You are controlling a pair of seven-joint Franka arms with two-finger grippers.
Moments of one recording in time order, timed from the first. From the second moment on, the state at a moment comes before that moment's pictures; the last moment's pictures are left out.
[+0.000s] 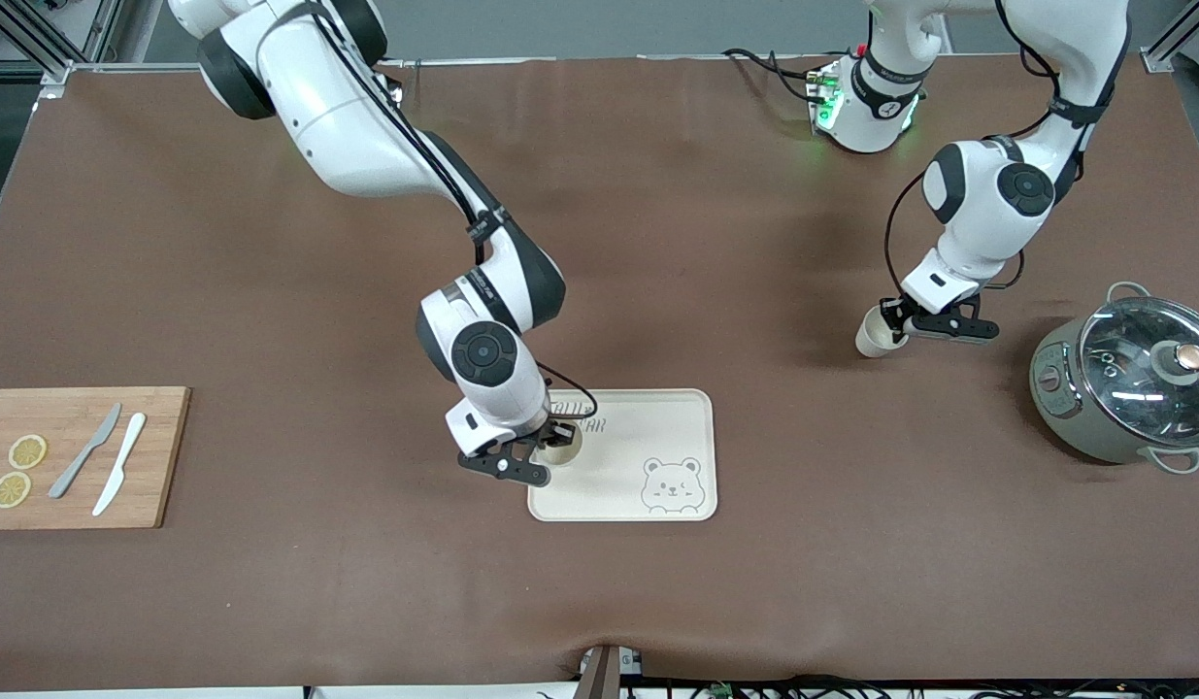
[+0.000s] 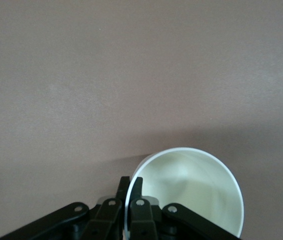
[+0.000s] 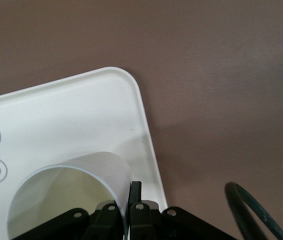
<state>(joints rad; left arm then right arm) -0.05 0.15 -0.02 -2.60 -0.11 2.94 0.18 0.55 0.89 0.01 -1.12 0.00 2.06 0.78</state>
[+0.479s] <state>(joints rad) -0.05 0.17 -0.03 -2.60 -0.11 2.97 0.18 0.40 0.56 0.00 -1.30 0.00 1.87 0.48</state>
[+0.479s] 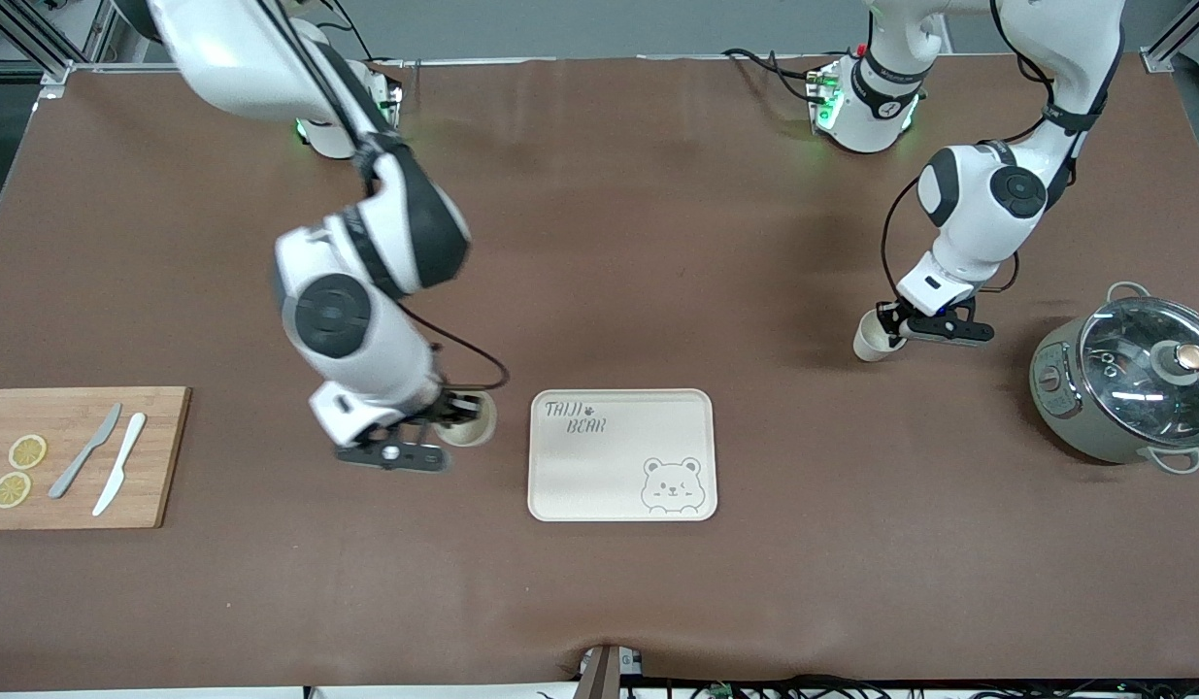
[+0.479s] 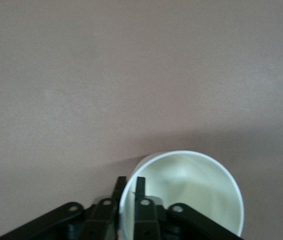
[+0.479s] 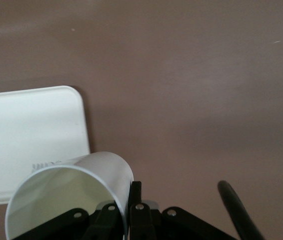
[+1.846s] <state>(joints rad) 0.01 0.17 -0.03 -2.61 -0.11 2.97 0.28 -0.05 0.34 0.01 -1.97 0.08 2.40 -0.32</state>
